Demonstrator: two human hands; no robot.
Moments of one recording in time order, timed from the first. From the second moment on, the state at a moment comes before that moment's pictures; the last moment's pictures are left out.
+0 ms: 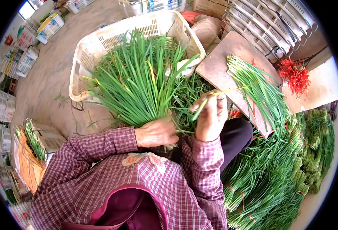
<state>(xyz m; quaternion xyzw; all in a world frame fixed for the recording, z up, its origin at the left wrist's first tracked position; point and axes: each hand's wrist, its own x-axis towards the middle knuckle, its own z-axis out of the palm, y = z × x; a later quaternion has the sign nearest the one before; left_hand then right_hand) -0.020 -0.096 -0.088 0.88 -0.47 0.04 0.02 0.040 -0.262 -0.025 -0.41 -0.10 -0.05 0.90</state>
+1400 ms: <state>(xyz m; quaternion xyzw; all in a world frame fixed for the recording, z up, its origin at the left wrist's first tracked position) -0.001 -0.096 -0.036 0.86 -0.43 0.18 0.21 0.053 -0.245 -0.038 -0.63 -0.06 -0.12 0.76</state>
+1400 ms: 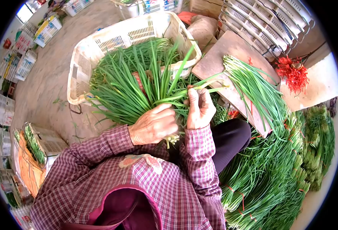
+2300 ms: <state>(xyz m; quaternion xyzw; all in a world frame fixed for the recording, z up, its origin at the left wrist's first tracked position) -0.031 -0.094 -0.138 0.84 -0.33 -0.09 0.42 0.042 -0.161 -0.035 -0.84 -0.35 -0.05 0.41</state>
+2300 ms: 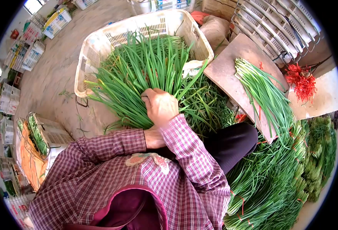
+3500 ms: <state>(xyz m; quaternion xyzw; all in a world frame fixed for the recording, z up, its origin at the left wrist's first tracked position) -0.031 -0.096 -0.174 0.72 -0.22 -0.28 0.60 0.047 -0.145 -0.051 -0.90 -0.29 -0.05 0.31</state>
